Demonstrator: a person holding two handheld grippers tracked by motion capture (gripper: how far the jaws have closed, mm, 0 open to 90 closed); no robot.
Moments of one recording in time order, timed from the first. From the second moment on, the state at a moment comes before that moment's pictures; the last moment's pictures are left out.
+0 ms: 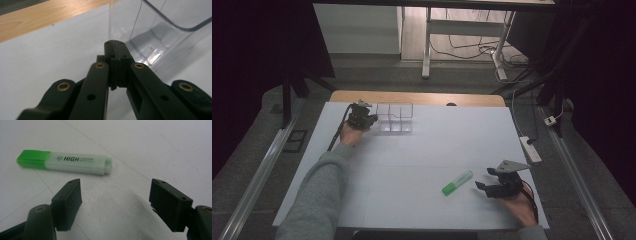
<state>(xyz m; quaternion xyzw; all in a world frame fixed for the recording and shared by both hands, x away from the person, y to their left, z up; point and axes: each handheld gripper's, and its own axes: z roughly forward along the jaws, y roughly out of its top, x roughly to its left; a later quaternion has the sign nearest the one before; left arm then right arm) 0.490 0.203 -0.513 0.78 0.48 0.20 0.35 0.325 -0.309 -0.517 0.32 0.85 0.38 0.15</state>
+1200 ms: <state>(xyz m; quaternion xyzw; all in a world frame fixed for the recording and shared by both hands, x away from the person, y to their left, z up) 0.501 0.135 -0.507 0.81 0.44 0.17 0.36 0.325 -0.309 -0.517 0.32 0.85 0.38 0.15</state>
